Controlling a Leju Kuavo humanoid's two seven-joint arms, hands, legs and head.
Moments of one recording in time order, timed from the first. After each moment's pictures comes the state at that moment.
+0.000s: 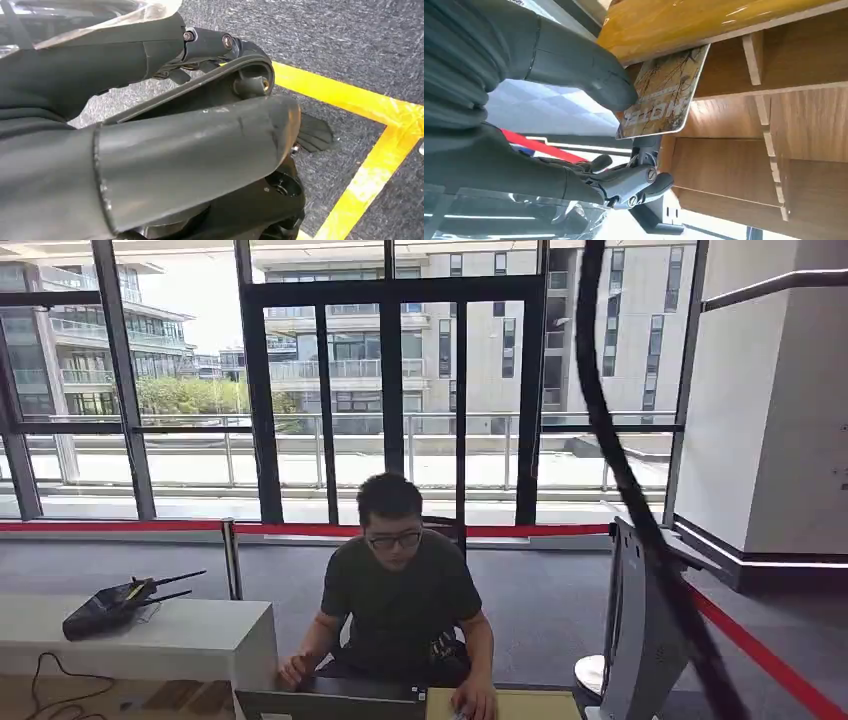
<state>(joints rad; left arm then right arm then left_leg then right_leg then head) -0.11 0.01 -0.96 -0.20 1.41 0.39 -0.21 -0.71 -0.10 0.71 -0.52 1.05 -0.35 0.24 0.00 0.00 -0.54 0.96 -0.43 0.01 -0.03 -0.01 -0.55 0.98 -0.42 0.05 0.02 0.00</state>
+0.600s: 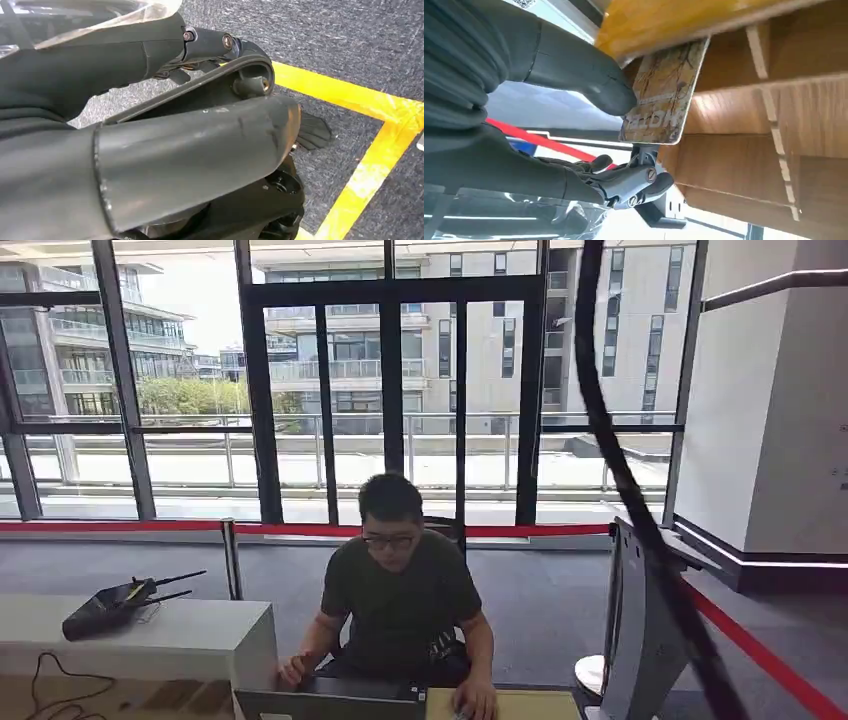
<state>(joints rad) -0.11 0.01 -0.96 -0.20 1.40 0.37 -0.21 -0.68 -0.13 0.70 -0.58 1.08 -0.36 0.25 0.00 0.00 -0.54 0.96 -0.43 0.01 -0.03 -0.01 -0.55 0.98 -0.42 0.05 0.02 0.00</state>
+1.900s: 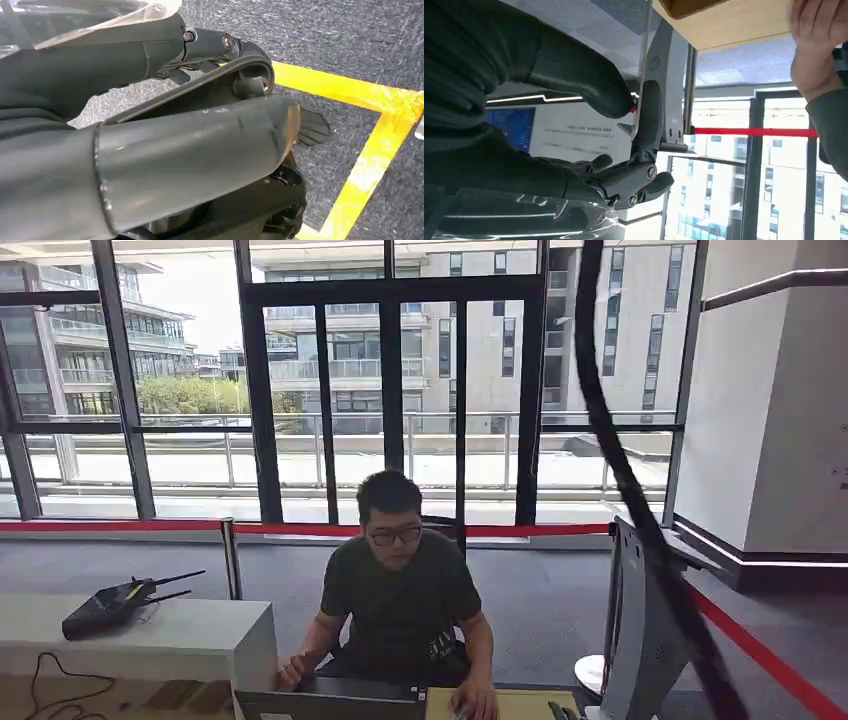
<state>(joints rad) -0.11 0.01 -0.97 -0.20 1.35 0.34 -0.21 -0.84 -0.16 0.67 -0.79 1.15 -0.23 0.31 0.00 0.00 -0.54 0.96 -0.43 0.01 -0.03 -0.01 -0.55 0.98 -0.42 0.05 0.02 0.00</state>
